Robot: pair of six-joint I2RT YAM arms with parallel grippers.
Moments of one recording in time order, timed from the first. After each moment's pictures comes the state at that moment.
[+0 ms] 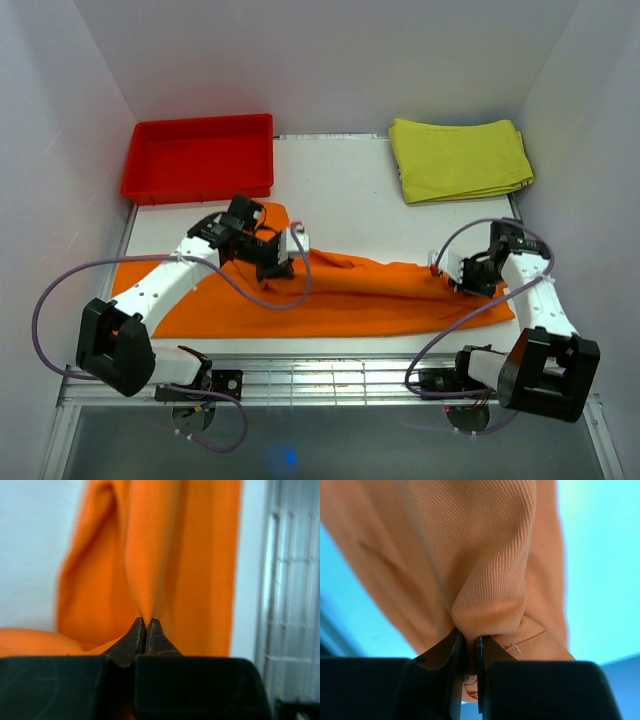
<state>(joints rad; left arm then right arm) -0.44 1.36 1.11 -0.71 0.71 0.82 -0.17 1.22 0.89 -1.03 -0.34 -1.53</state>
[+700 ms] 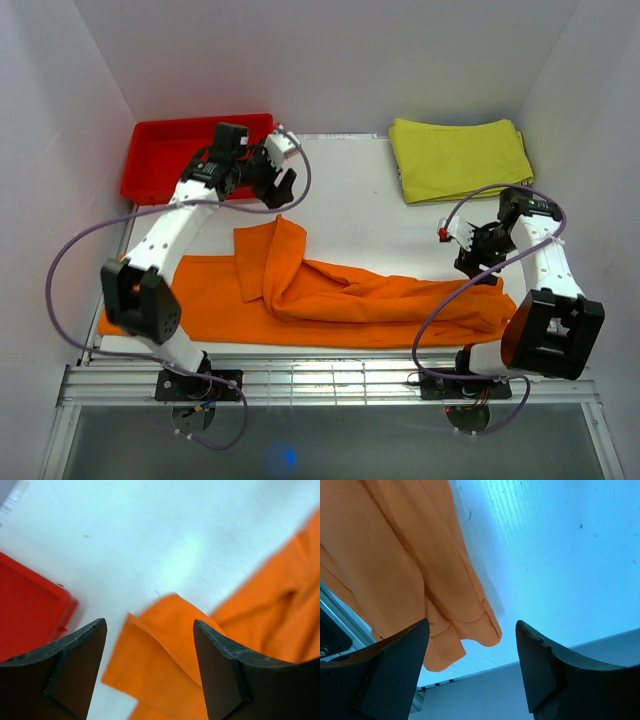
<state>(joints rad) -0.34 1.51 1.44 -0.63 0.49 0.51 -0.19 1.35 1.11 -1.19 -0.30 -1.50</state>
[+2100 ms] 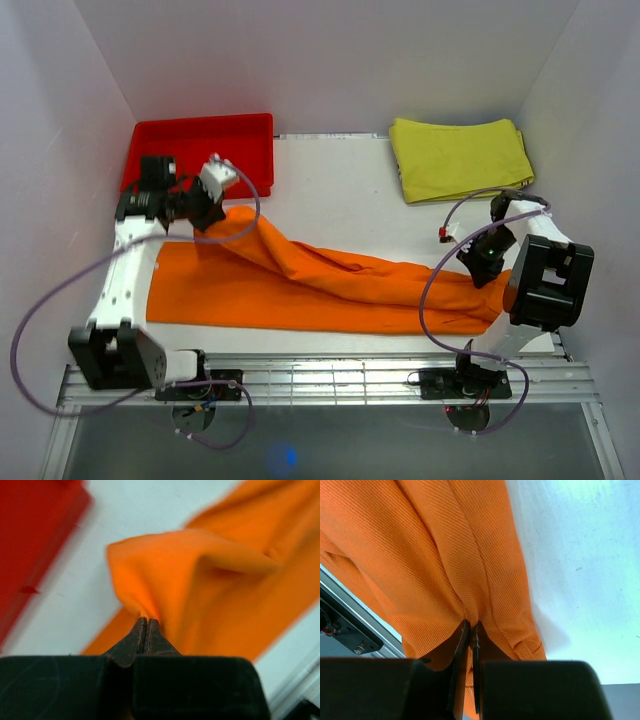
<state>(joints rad) 0.02 1.41 1.40 -0.86 0.57 0.71 -0.22 1.68 1.14 -1.18 -0.22 -1.31</state>
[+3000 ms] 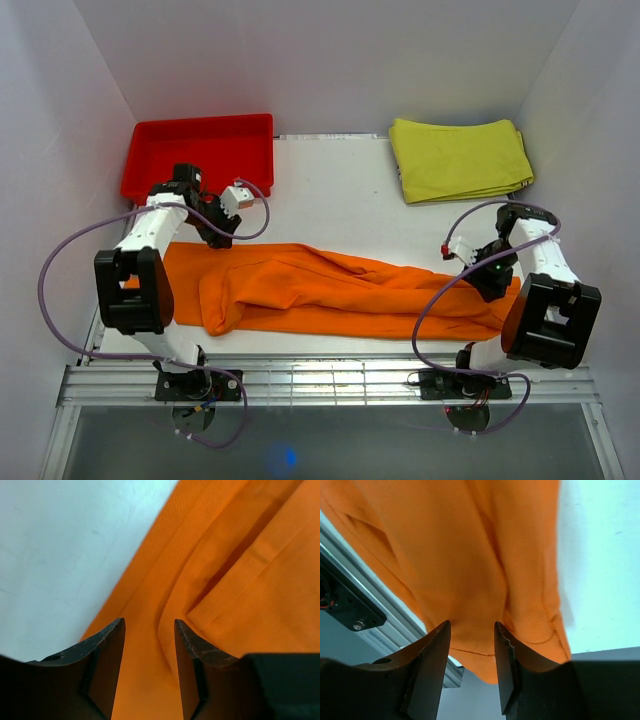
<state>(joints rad) 0.01 1.63 1.27 -0.86 0.47 0.95 -0.23 1.45 1.03 -1.22 -0.15 -1.43</state>
